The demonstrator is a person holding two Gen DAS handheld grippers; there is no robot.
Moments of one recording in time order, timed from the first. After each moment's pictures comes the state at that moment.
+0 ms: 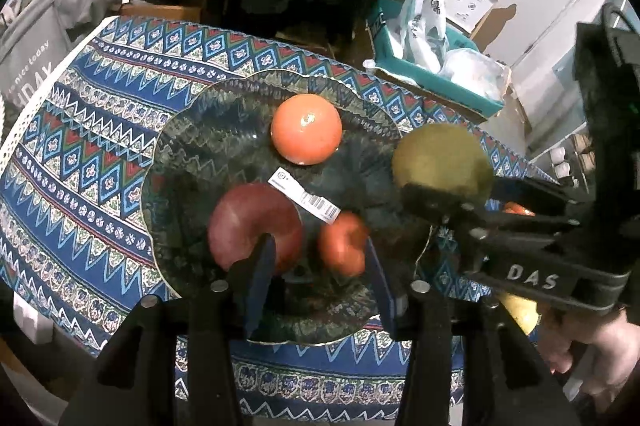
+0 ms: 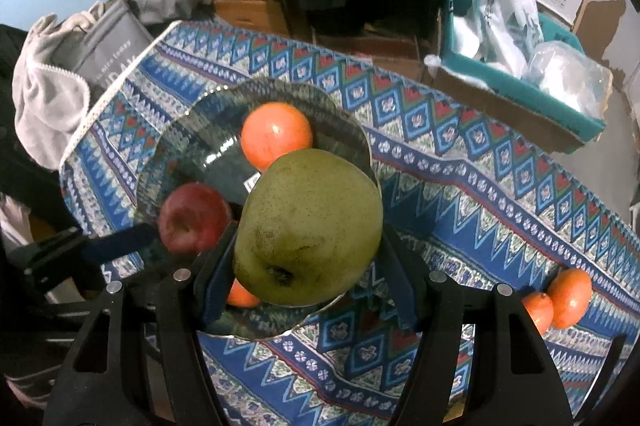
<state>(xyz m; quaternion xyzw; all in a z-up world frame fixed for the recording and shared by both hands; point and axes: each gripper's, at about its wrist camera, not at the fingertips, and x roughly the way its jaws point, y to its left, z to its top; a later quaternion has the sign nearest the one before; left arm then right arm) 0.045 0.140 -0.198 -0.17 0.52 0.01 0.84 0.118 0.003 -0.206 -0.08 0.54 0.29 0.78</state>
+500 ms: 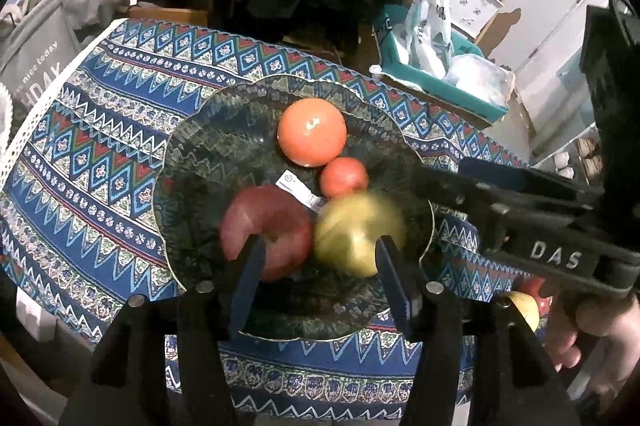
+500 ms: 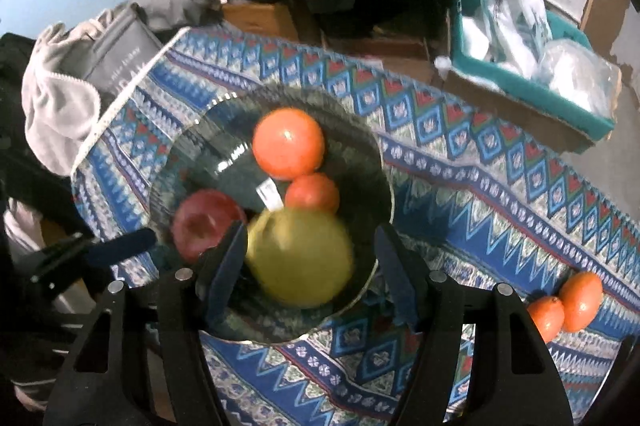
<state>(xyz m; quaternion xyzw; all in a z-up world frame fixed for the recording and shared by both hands) 0.041 0.145 -0.193 -0.17 0.52 0.02 0.84 0.121 0.007 -0.192 -0.06 0.53 0.31 0.79</state>
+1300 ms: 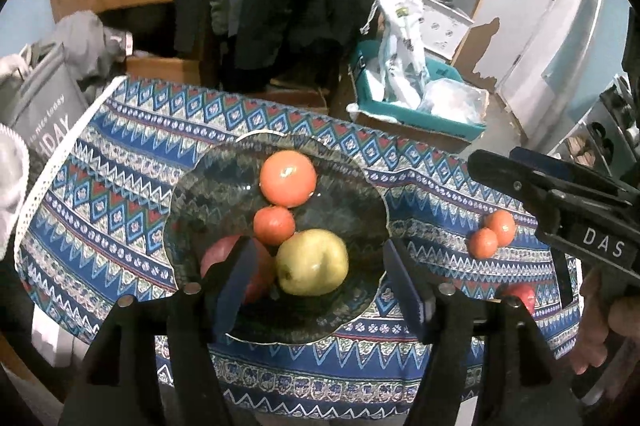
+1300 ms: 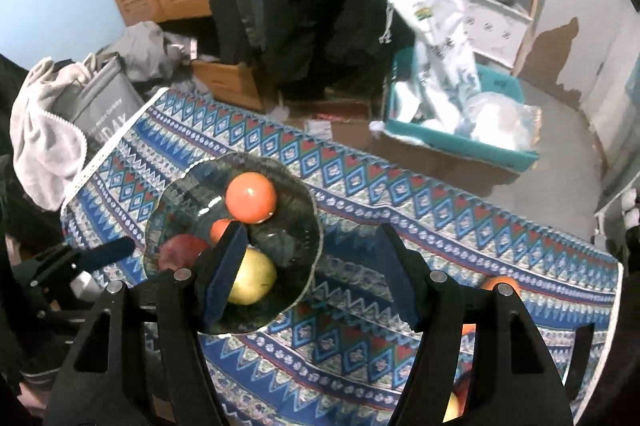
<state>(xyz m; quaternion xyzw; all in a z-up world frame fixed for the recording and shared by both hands) 0.030 0.123 -0.137 -0.13 0.46 0.02 0.88 0.093 -0.040 -0.112 -0.07 0.45 0.24 0.86</state>
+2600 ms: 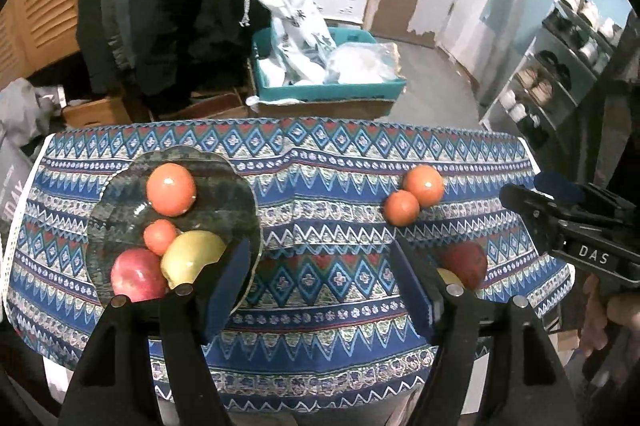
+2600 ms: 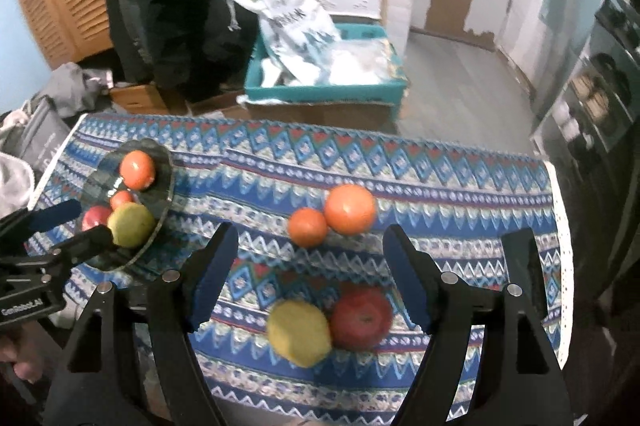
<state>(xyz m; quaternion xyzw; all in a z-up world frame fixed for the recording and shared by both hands) 0.033 -0.006 -0.123 -0.04 0.48 -0.09 0.87 0.048 -0.219 -0.125 -0.01 0.47 0.09 0.88</state>
